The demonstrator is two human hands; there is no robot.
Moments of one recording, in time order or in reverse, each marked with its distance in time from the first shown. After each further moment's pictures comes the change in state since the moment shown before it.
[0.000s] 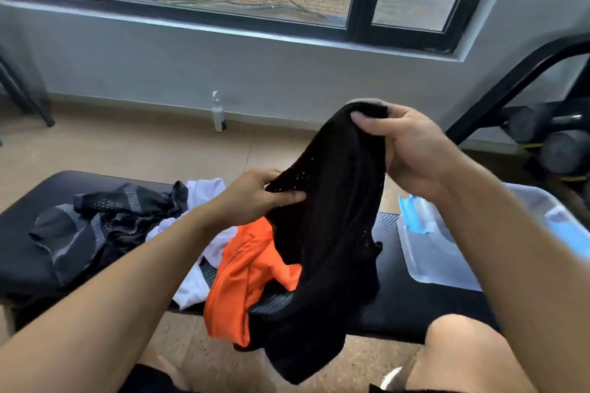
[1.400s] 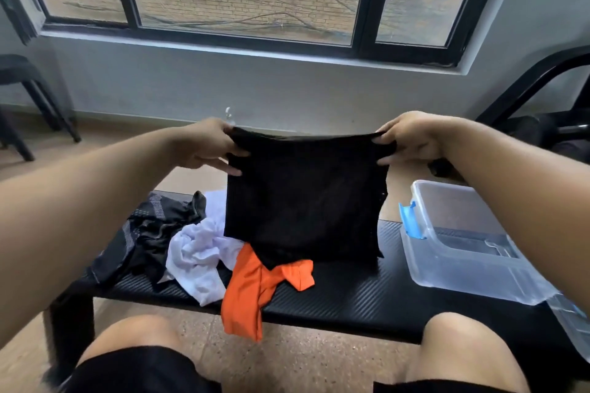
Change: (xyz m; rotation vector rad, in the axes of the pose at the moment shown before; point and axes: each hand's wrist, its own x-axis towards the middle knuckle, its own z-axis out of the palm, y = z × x) left_hand 0.023 0.055 -0.114 -0.056 0.062 -0.441; right_hand 0.071 -0.025 -0.069 -0.624 0.194 0.399
